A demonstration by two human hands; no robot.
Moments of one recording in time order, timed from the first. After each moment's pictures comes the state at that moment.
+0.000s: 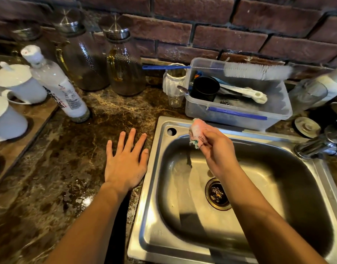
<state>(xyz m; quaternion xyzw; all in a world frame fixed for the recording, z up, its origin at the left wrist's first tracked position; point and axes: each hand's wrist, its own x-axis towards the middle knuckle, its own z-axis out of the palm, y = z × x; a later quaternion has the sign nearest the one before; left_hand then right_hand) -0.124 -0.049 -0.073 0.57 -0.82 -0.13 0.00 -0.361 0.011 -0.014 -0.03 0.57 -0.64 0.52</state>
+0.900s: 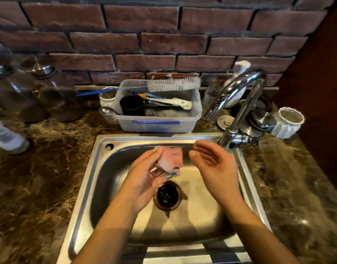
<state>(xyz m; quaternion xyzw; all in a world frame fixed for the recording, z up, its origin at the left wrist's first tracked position) -0.329 0.083 0.049 0.41 -0.29 -0.82 0.25 -0.483 0.179 0.045 -0.33 0.69 -0.60 0.24</state>
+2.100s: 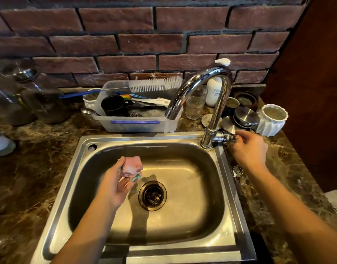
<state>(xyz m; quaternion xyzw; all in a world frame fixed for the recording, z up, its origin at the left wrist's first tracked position) -0.332 0.082 -0.001 0.54 -0.18 -0.76 0.31 -0.662 0.197 0.004 -0.24 0.88 -0.40 0.09</state>
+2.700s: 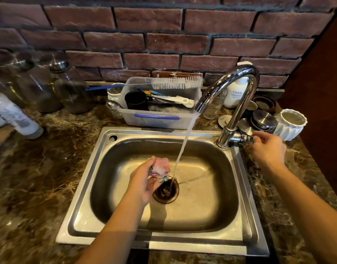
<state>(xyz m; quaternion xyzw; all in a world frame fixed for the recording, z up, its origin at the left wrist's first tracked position) -0.335 0.110 -0.005 0.54 -0.18 -0.77 0.29 -0.663 0.197 0.003 -0.24 0.89 -0.38 0.10</state>
